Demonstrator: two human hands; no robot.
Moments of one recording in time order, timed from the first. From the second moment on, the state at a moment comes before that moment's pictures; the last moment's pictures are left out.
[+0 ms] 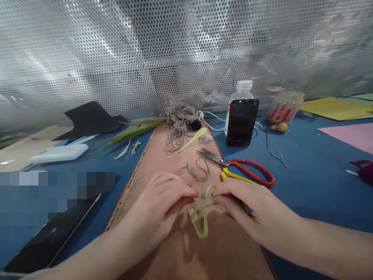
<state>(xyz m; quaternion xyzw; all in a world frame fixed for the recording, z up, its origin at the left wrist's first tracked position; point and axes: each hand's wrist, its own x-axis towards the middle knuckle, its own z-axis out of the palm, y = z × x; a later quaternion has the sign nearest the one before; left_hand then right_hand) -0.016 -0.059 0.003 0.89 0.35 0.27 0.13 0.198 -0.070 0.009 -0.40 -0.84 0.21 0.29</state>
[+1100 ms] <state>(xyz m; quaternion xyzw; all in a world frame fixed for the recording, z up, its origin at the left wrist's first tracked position) -0.019 -0.063 0.009 0.87 0.40 0.28 0.12 0.205 -0.064 0.009 -0.38 -0.87 0.08 0.31</state>
